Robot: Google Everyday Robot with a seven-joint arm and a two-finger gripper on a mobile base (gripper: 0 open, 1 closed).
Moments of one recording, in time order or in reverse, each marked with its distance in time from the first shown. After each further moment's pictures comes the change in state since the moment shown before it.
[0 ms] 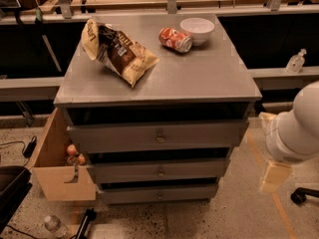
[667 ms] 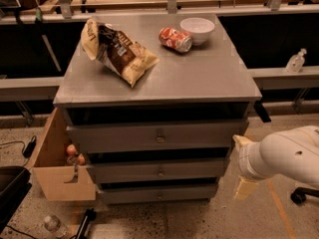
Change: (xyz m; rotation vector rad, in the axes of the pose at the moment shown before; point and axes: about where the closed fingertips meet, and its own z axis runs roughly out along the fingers) arm -0.010 0.015 0.149 0.012 -0.127 -0.052
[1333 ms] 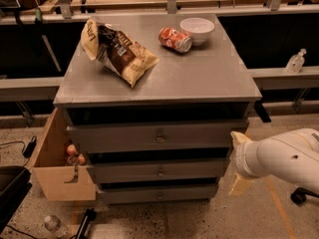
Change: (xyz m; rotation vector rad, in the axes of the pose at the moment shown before) arm -0.012 -0.012 0.005 0.072 -0.026 -0.001
